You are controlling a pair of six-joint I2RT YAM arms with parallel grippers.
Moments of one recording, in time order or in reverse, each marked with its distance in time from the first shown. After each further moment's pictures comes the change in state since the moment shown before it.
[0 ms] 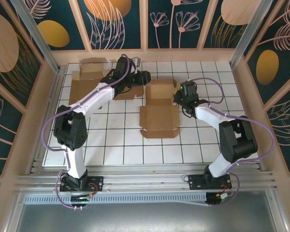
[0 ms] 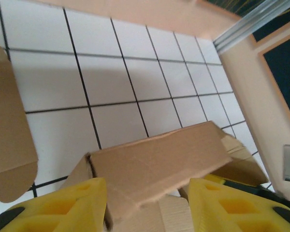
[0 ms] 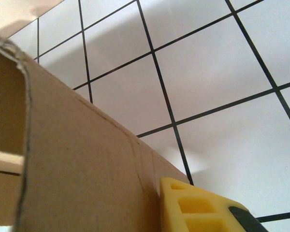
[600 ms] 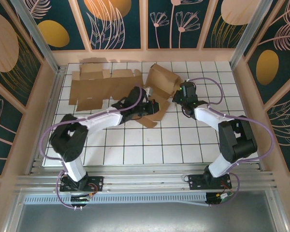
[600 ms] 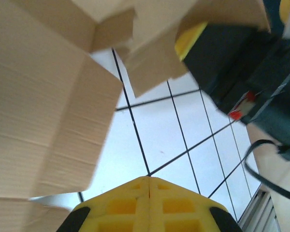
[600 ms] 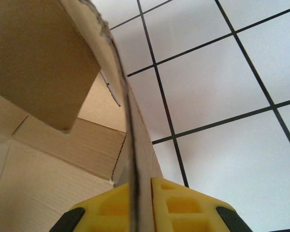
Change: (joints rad) left arm -0.240 -0.085 -0.452 0.299 0.024 -0.228; right arm 0.015 0.004 -0.020 0.066 0.051 -0.050
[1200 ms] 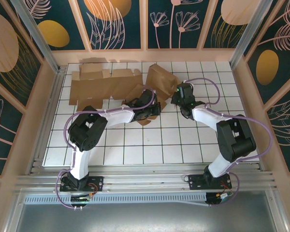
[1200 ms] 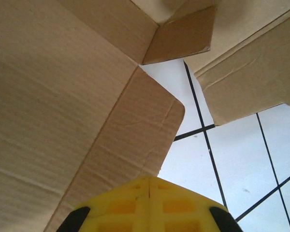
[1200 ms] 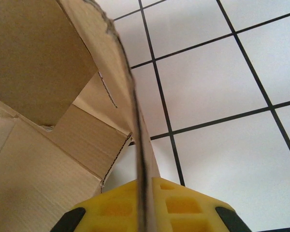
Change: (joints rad) left arm -0.021 0.207 0.143 -0.060 -0.214 0.116; right arm 0.030 0.018 -0.001 -0.001 0.048 -0.043
